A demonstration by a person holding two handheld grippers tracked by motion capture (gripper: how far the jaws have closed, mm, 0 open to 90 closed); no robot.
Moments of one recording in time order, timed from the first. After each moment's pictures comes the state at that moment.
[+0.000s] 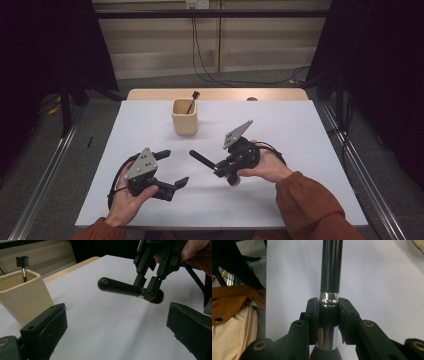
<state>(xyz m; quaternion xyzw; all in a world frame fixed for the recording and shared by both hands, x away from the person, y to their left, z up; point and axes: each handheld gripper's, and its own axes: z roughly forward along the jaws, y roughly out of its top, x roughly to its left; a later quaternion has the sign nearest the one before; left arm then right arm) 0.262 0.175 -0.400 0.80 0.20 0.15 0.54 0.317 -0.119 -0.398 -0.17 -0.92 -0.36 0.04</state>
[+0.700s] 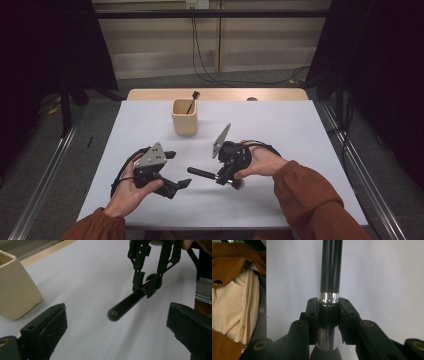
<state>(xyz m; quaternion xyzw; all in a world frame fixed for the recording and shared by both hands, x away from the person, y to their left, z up) 0.278 0.163 -0.394 0.86 0.19 0.09 0.47 0.323 -0.094 -0.402 -0.11 -0.97 -0.22 0.09</state>
